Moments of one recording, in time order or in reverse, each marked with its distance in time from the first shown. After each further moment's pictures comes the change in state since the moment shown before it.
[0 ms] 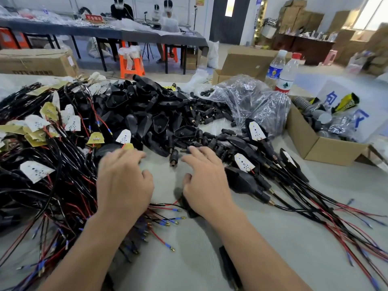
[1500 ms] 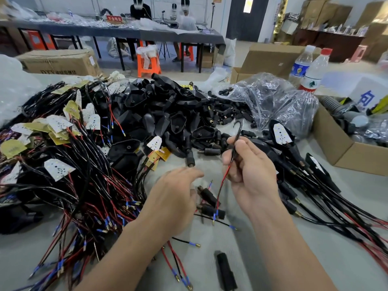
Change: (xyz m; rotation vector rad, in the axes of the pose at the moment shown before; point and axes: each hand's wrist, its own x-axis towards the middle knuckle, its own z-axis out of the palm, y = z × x) left_hand -0.015 0.020 0.020 -0.283 -0.354 0.243; right_hand 0.026 0.008 -0.034 1.507 0.142 0.588
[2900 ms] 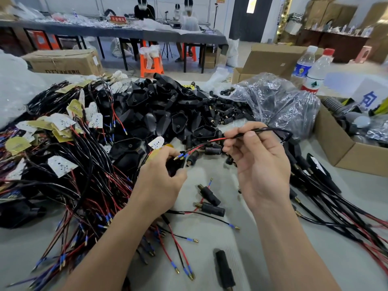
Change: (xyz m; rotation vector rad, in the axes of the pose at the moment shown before) left_hand 0.012 -0.014 -0.019 -0.273 0.162 -0.288; right_hand -0.010 -0.014 -0.001 0.152 -0.241 -0.341
